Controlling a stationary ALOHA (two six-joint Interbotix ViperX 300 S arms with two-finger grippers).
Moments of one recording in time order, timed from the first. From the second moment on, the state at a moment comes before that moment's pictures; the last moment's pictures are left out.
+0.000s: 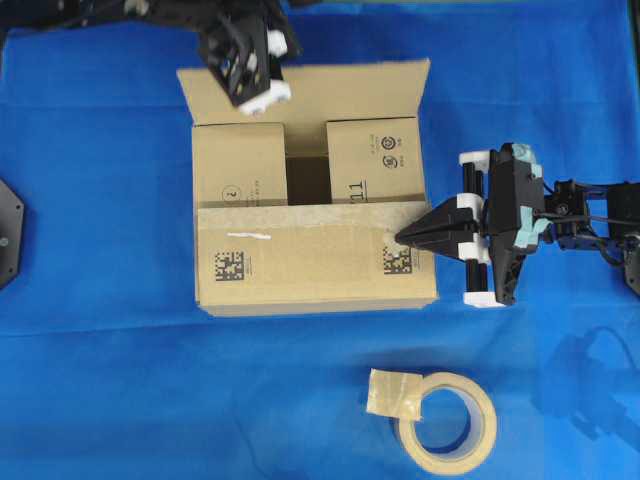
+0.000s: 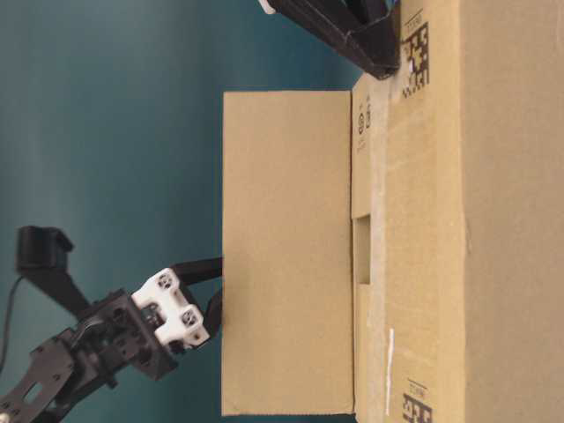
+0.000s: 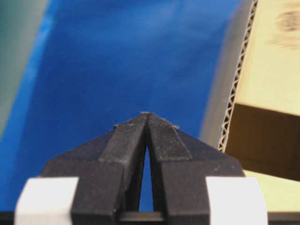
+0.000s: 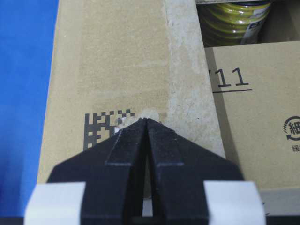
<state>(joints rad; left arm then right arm) 0.37 -0.03 0.29 -0.04 0.65 0.15 0.06 -0.26 1.01 0.24 -0.33 -0.01</state>
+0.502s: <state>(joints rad) 0.19 -0.11 0.48 -0.03 0.50 0.02 0.05 -0.26 1.01 0.23 -0.33 -0.02</state>
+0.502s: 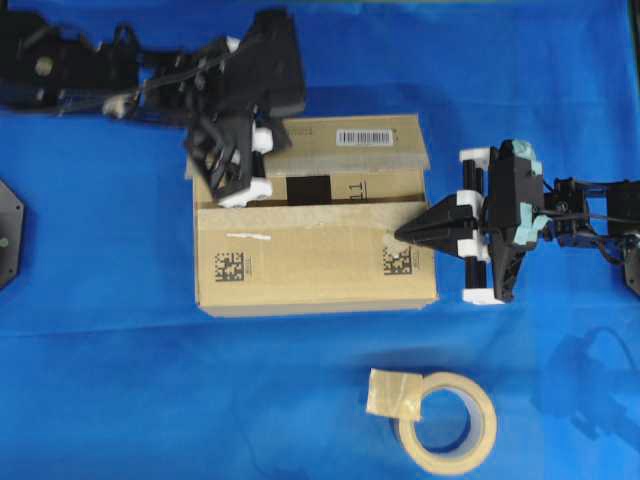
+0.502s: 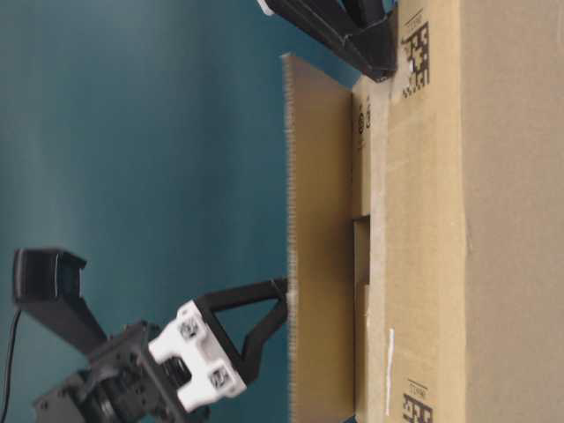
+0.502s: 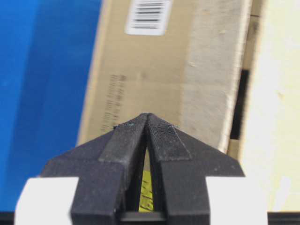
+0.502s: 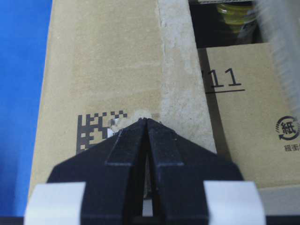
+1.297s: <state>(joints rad) 0.15 -0.15 0.73 -0.04 0.12 -0.10 -0.01 -0.26 1.01 0.23 -0.35 -0.02</state>
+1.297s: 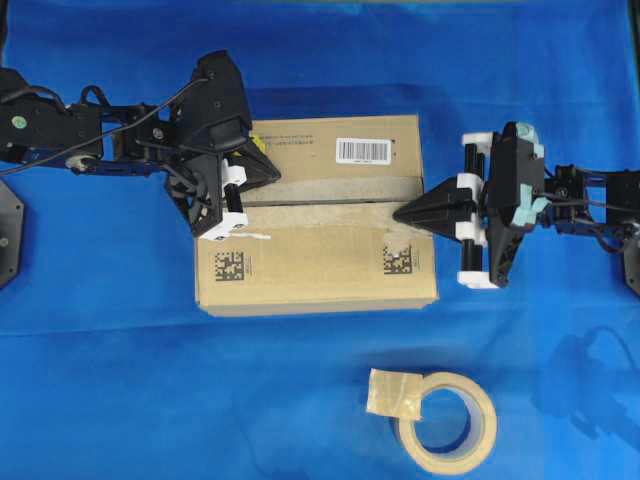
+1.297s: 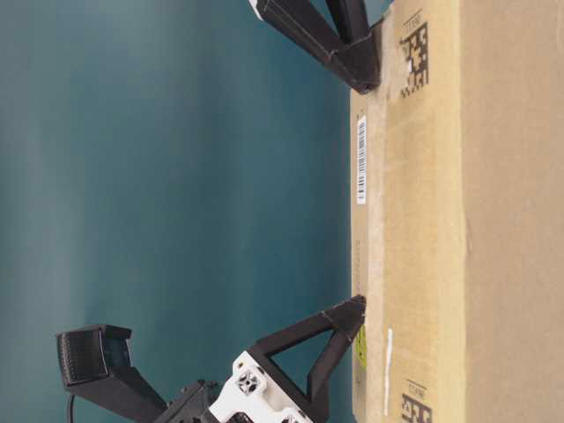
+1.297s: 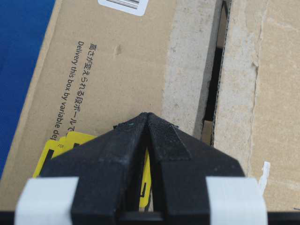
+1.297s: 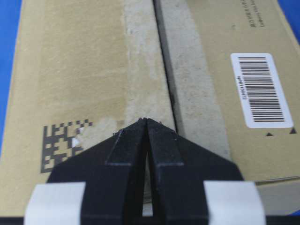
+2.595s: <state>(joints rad) 0.09 -0.28 0.94 -0.04 -0.32 -0.09 -0.06 -0.20 1.02 0.23 -0.37 -0.02</state>
